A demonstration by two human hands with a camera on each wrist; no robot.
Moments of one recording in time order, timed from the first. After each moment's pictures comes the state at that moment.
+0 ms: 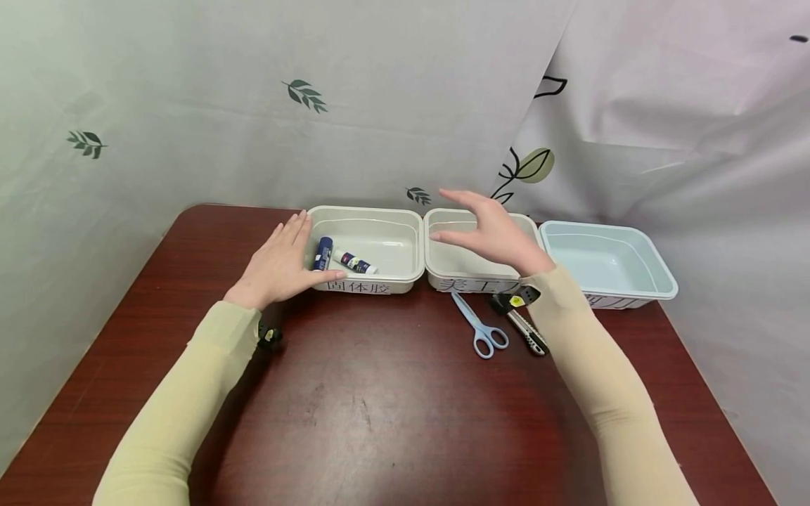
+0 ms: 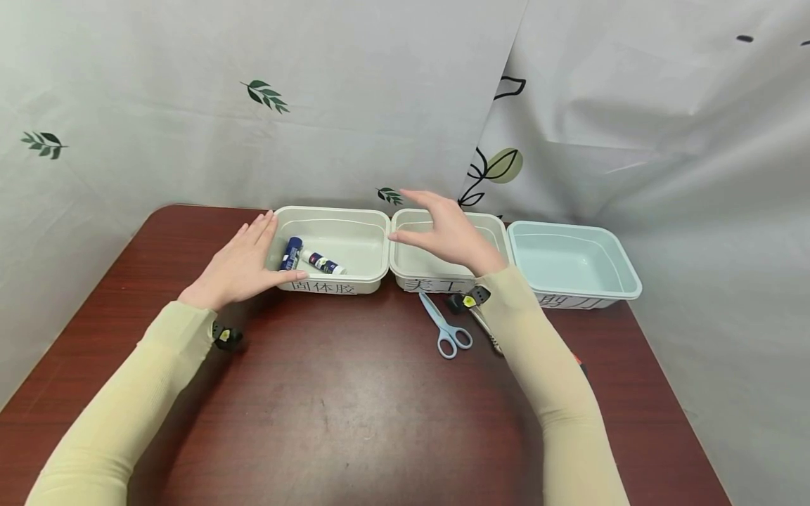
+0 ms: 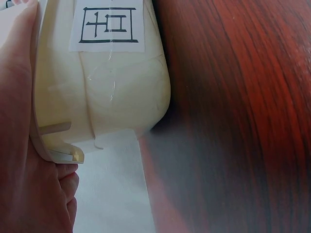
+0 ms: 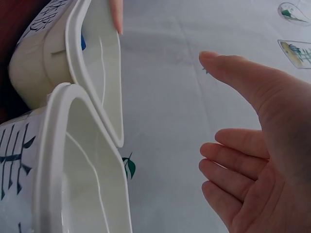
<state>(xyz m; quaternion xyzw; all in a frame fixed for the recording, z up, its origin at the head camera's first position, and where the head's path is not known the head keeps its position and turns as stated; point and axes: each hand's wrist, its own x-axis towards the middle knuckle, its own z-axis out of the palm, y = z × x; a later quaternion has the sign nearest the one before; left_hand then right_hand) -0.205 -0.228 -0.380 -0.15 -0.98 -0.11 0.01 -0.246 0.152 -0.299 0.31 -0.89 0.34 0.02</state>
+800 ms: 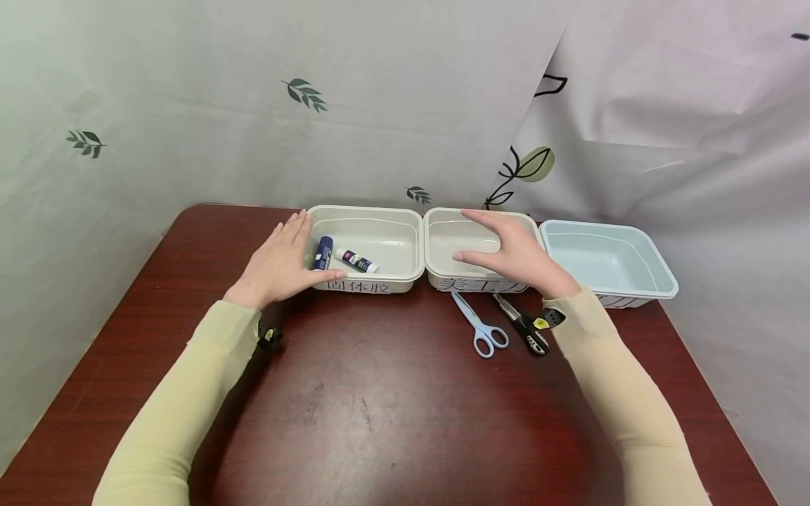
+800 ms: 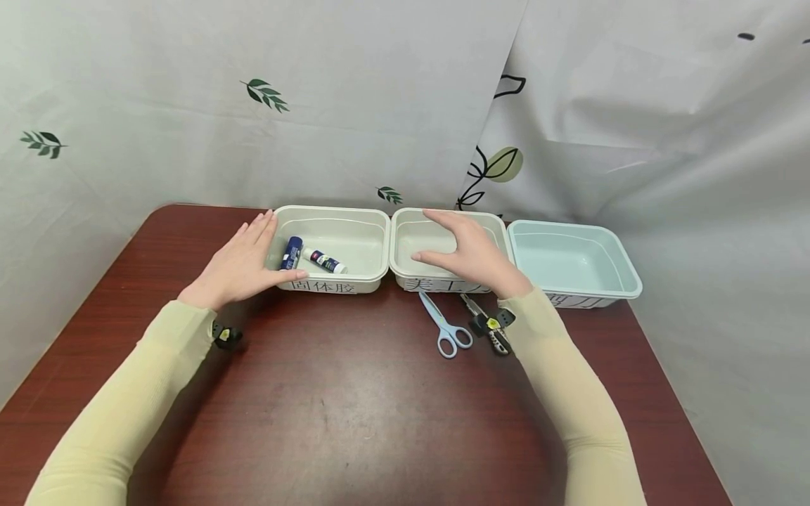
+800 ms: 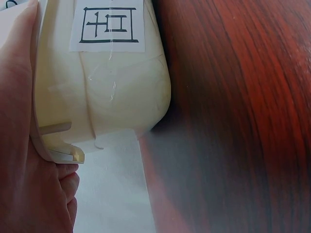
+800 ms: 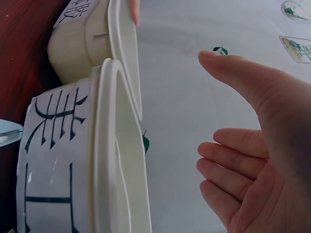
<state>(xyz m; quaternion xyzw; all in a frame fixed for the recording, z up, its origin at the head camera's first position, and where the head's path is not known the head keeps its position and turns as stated) -0.205 -0.229 -0.381 -0.15 -0.98 -0.11 0.00 -0.226 0.187 -0.317 0.31 -0.90 0.31 0.05</state>
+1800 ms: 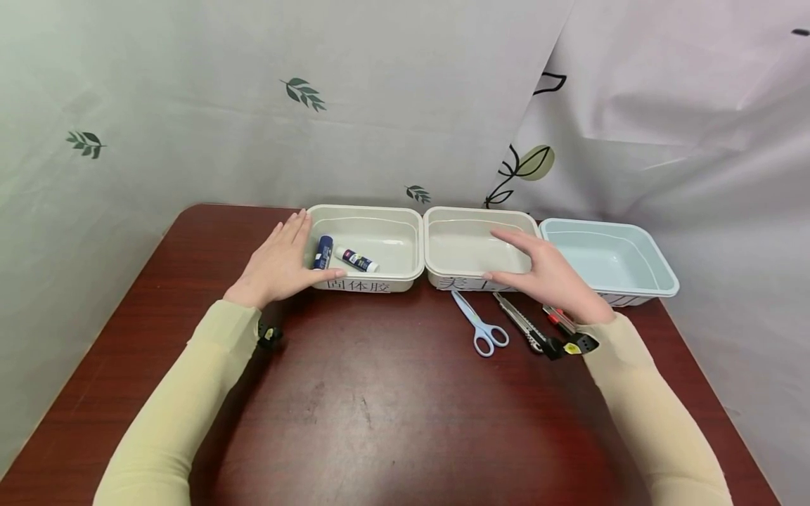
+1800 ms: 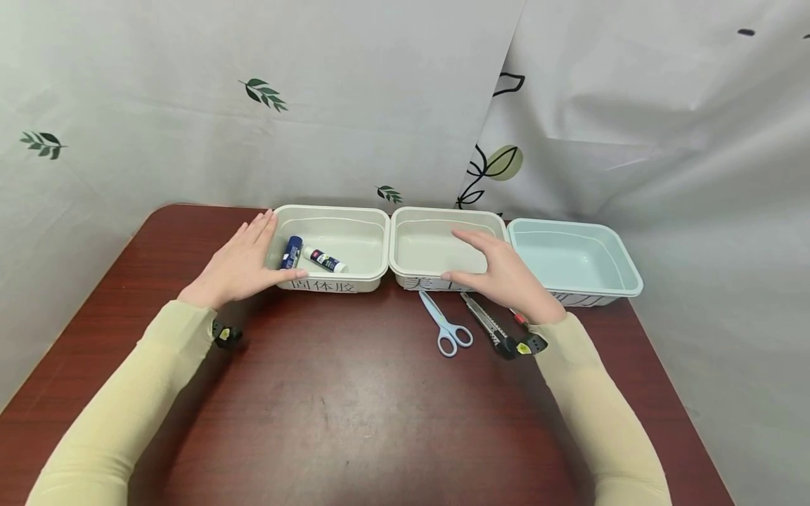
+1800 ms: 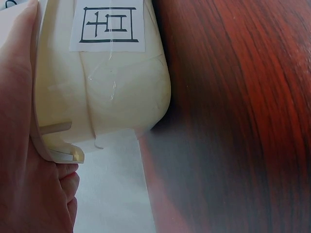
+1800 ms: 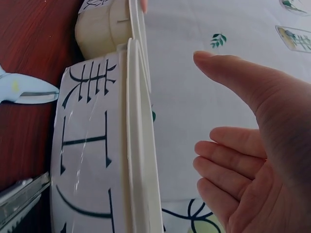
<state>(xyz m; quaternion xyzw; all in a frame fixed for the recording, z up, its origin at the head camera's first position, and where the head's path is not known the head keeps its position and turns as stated) -0.204 -0.228 -0.379 -0.15 -0.98 -0.11 0.01 -0.198 0.232 -0.331 0.28 -0.90 0.33 0.04</state>
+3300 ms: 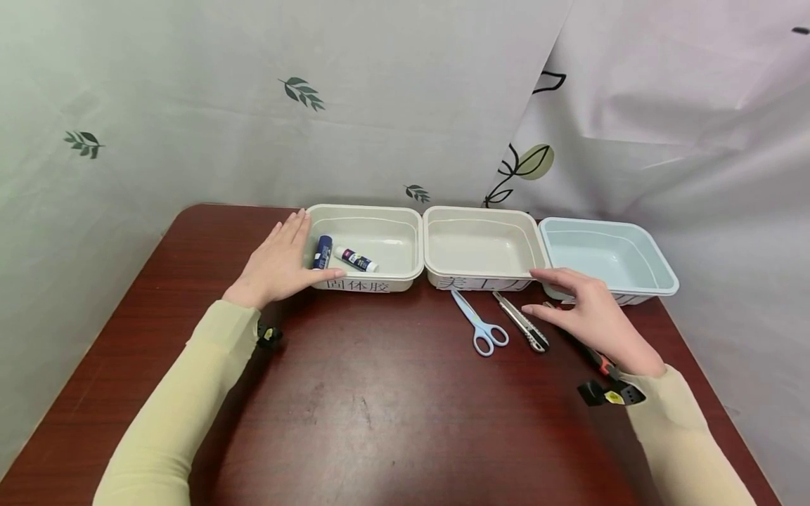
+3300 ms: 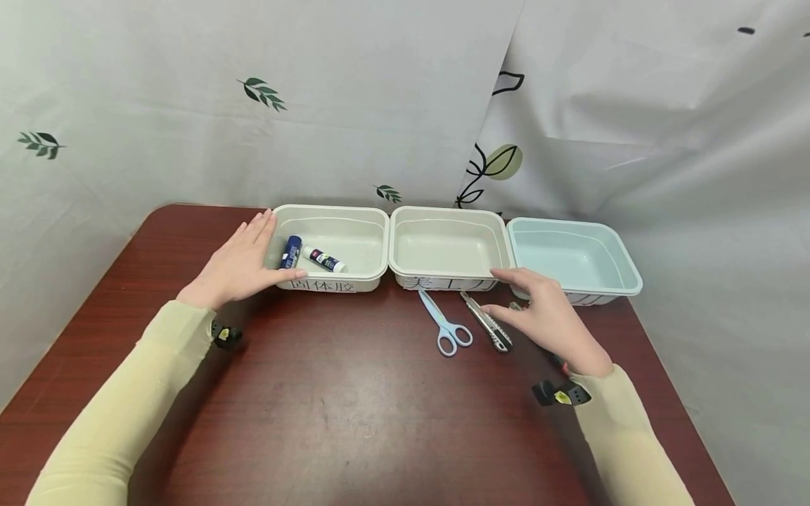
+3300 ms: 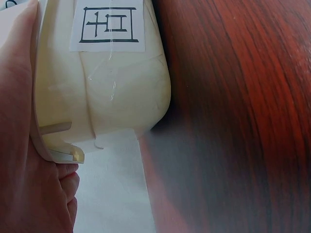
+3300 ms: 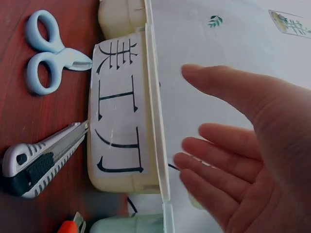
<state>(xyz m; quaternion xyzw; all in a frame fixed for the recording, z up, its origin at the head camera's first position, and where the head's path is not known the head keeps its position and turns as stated) -0.203 -0.227 -0.378 -0.15 -0.98 -0.11 0.00 -0.141 0.281 -0.346 0.23 -0.92 0.30 0.08</state>
